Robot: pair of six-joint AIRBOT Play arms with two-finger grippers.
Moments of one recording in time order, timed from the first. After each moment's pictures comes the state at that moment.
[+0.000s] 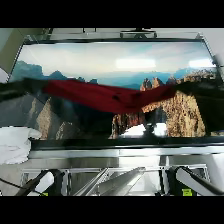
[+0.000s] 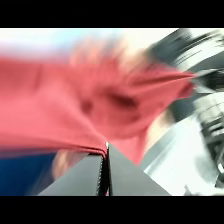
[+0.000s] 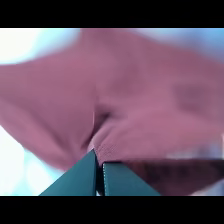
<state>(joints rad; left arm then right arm) 0.46 -1.07 1.19 0.17 -1.54 -0.81 -0.48 -1.12 1.10 -0.27 1.45 0.81</state>
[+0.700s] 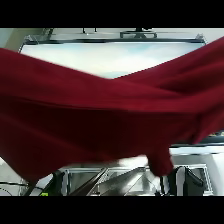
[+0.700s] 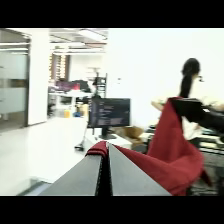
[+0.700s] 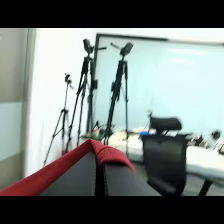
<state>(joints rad) 0.87 -1.03 1.66 -0.61 -1.71 -0.85 -0.76 -0.52 1.38 -0.09 1.00 0.68</state>
